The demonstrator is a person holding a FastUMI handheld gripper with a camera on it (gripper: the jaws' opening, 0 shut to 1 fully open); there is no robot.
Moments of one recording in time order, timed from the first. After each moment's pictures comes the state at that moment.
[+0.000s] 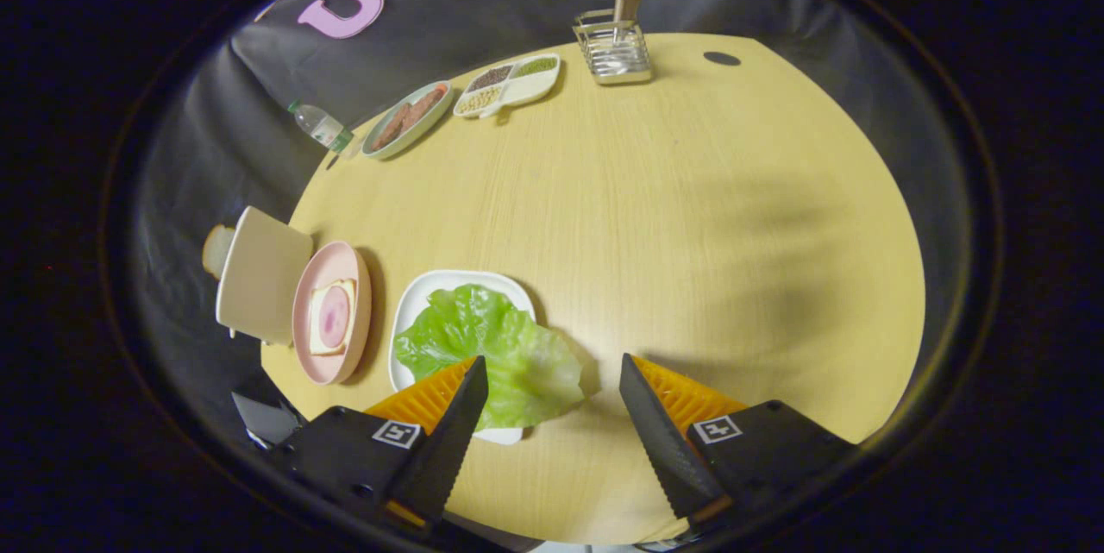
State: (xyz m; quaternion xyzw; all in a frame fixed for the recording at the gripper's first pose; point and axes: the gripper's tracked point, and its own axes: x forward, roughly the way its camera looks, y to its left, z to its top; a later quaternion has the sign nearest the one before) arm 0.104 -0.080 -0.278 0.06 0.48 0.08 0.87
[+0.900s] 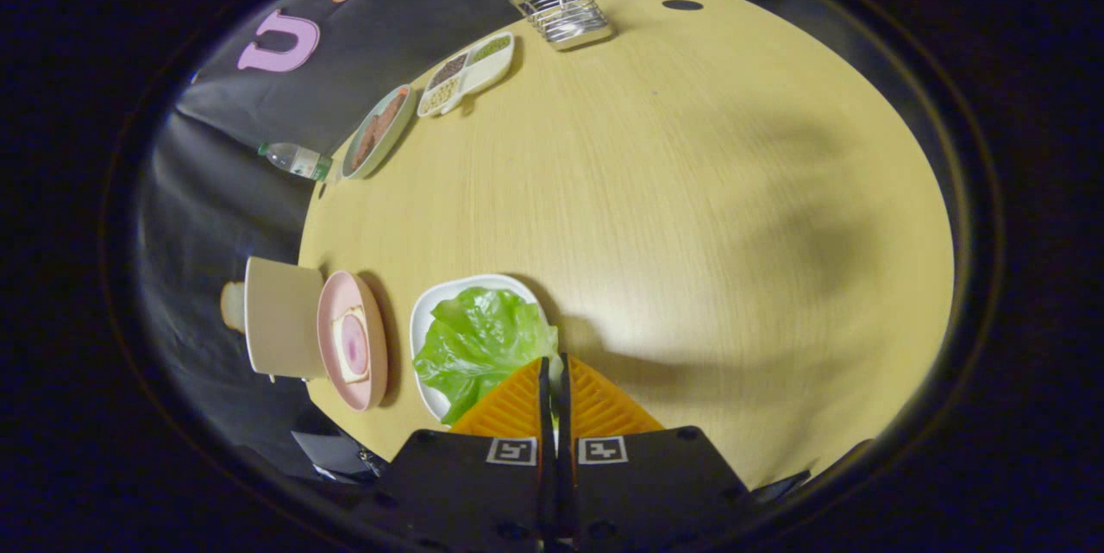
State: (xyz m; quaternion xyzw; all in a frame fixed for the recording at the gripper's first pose) arm 0.108 -0.073 -0.283 0.16 0.52 0.06 0.83
